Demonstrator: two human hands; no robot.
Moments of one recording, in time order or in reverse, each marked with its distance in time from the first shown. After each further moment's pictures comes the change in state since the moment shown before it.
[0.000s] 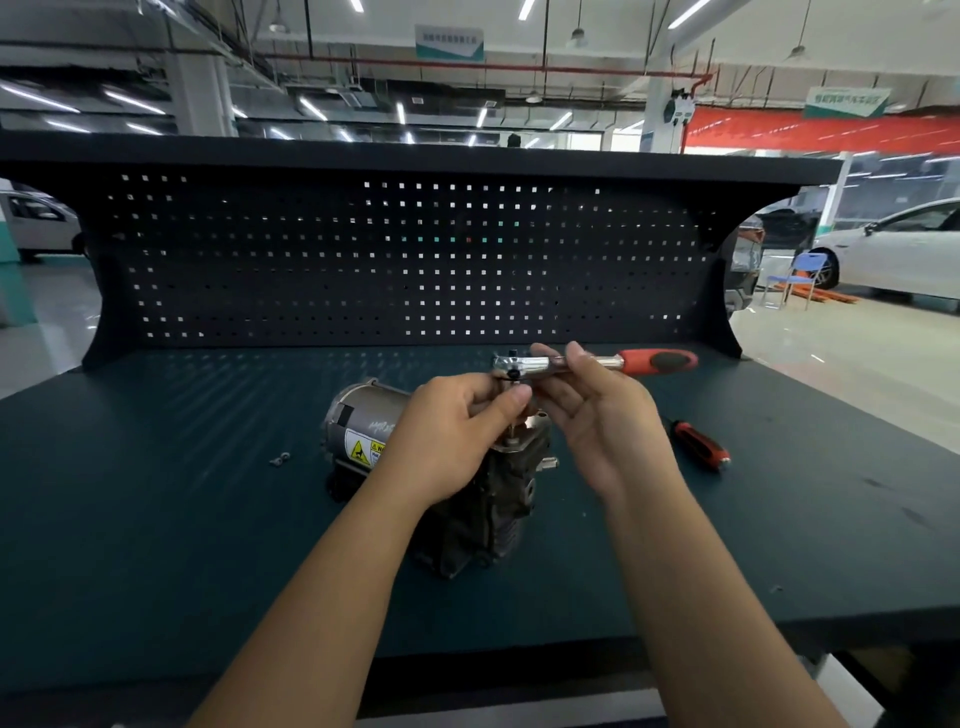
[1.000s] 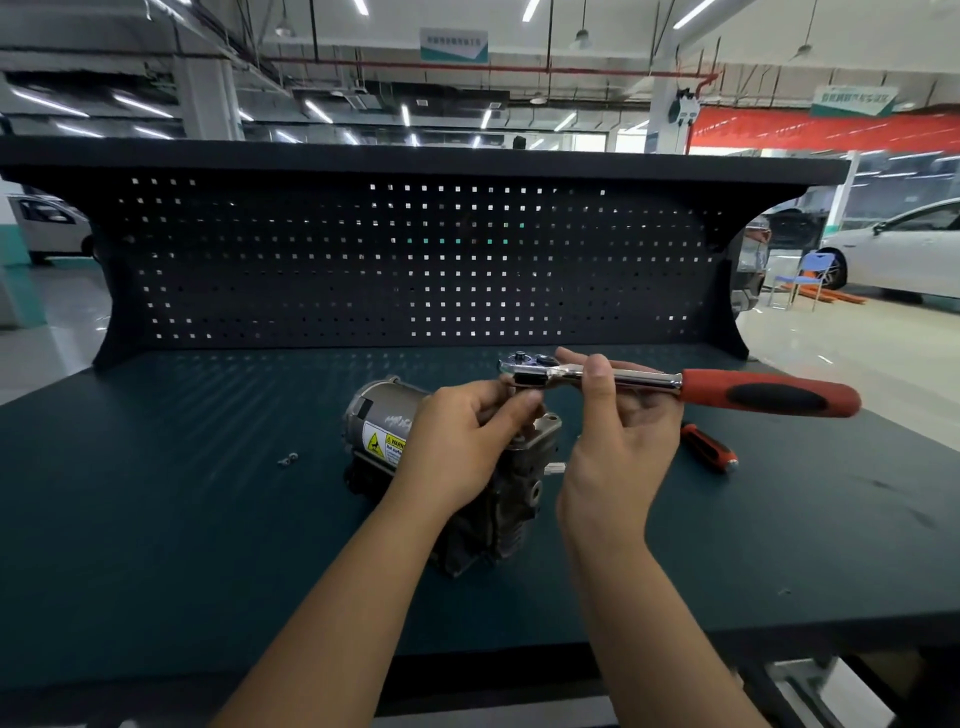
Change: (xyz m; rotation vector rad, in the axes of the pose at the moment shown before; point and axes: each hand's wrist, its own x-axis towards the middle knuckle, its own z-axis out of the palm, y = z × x) left_hand -0.006 0.002 0.009 -0.013 0.091 0.002; right_hand -0.028 0.031 0.017 -0.109 0.265 -0.645
